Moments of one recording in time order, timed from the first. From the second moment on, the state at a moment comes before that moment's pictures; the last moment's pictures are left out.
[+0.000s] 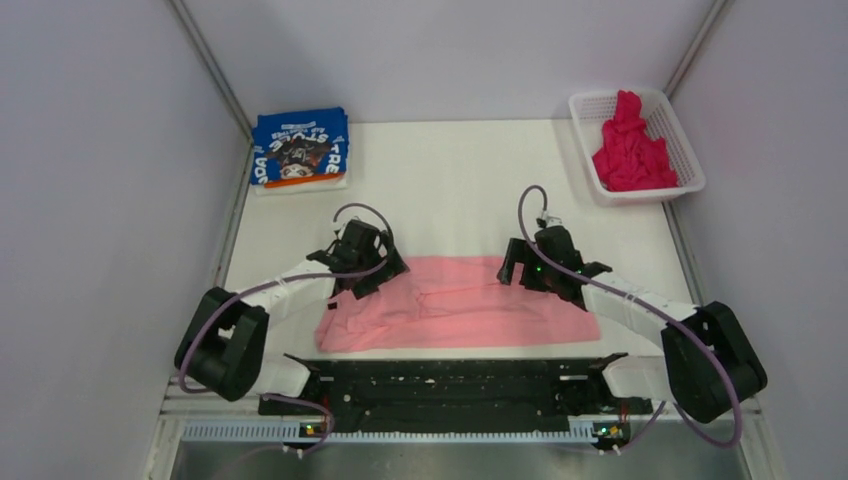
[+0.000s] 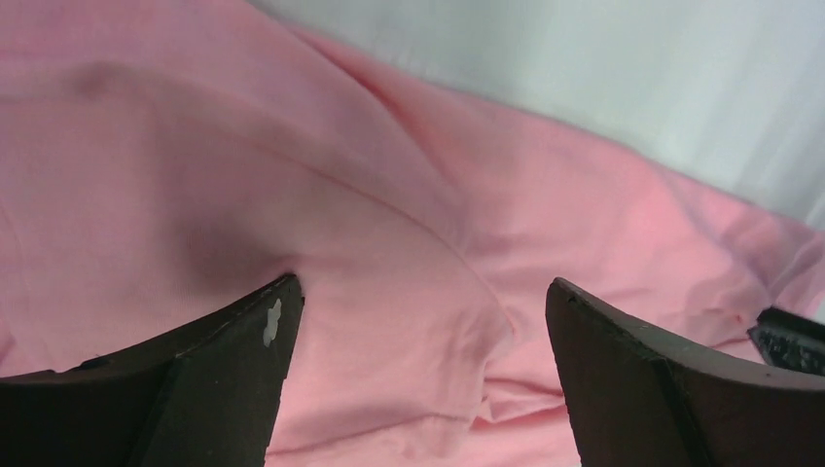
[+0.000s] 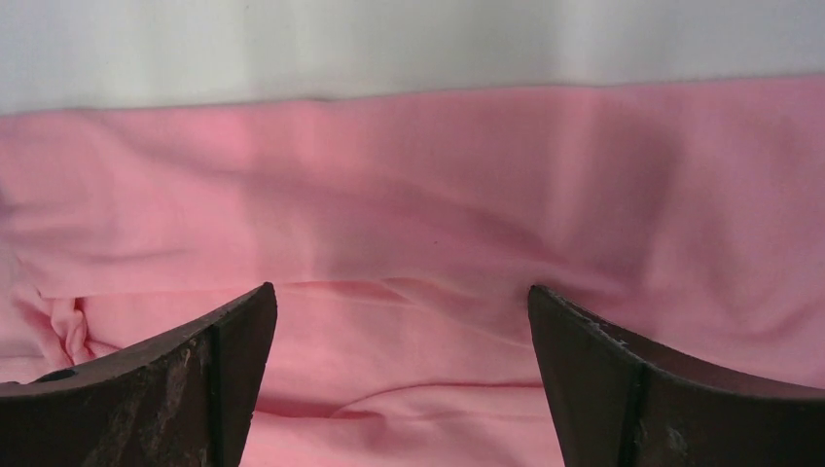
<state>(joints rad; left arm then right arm) -0.49 1.35 0.65 -0.26 -0.01 -0.95 0.45 1.24 0.54 -0.12 0.02 0.58</state>
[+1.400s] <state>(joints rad) -0.38 2.86 2.53 0.16 0.39 -1.17 0.91 1.34 0.57 0.25 -0.23 0.49</state>
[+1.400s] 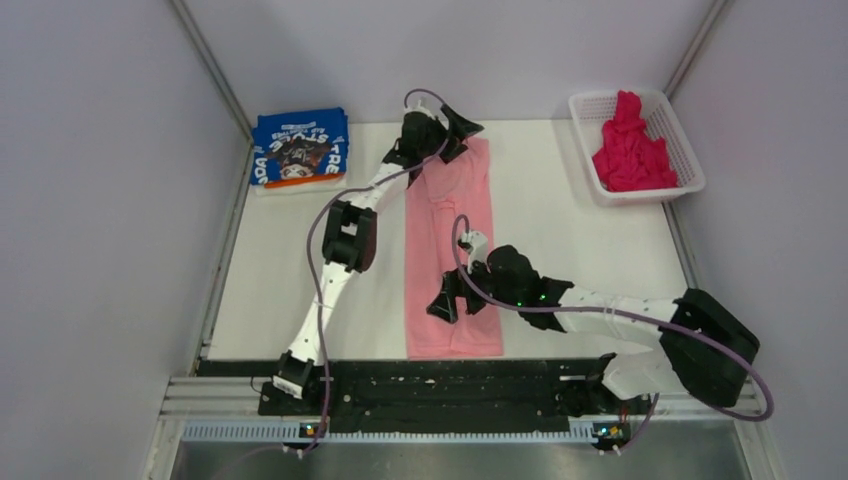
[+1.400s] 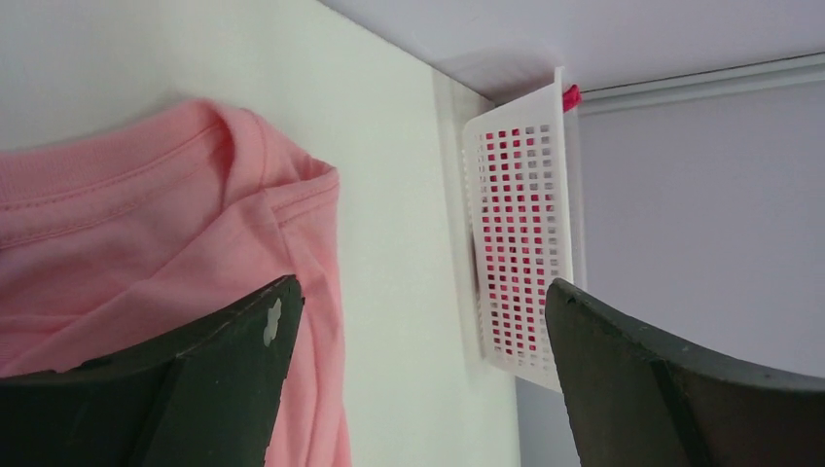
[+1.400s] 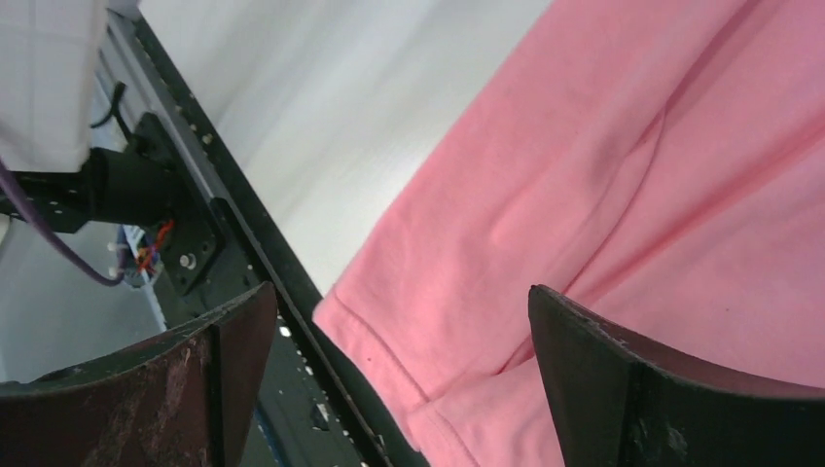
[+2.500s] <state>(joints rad) -0.88 0.99 0.61 -0.58 -0.05 -0.91 1.09 1.18 0.54 -0.45 0.11 0.78</state>
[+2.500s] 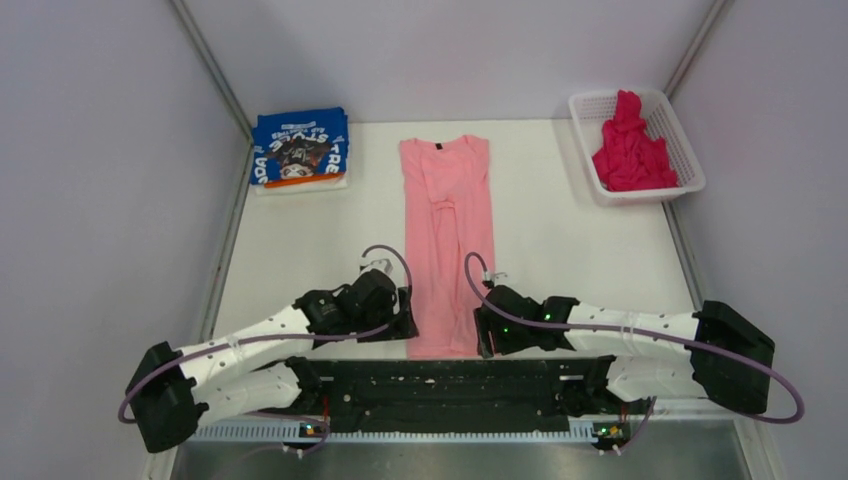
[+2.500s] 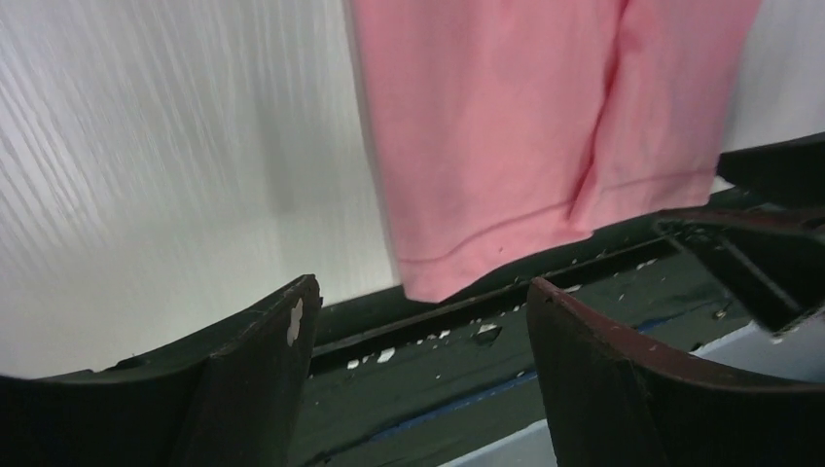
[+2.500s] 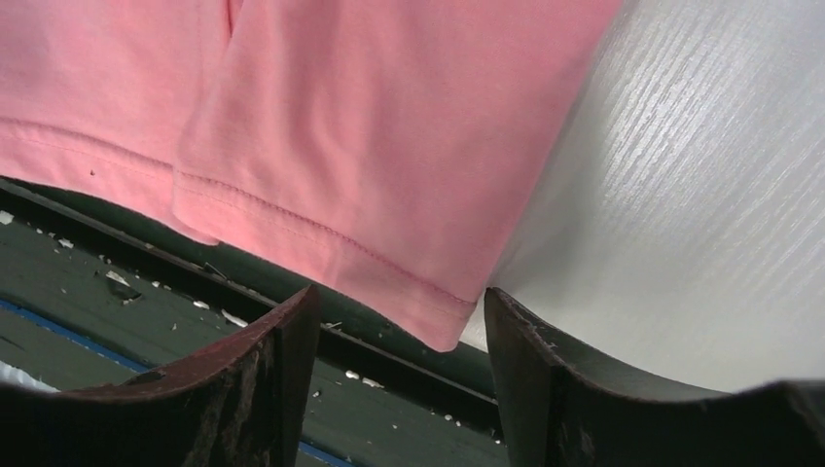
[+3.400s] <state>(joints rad) -1.00 1.18 0.46 -0.32 0.04 -1.09 1.09 1.18 0.52 -0.43 0.15 0.89</state>
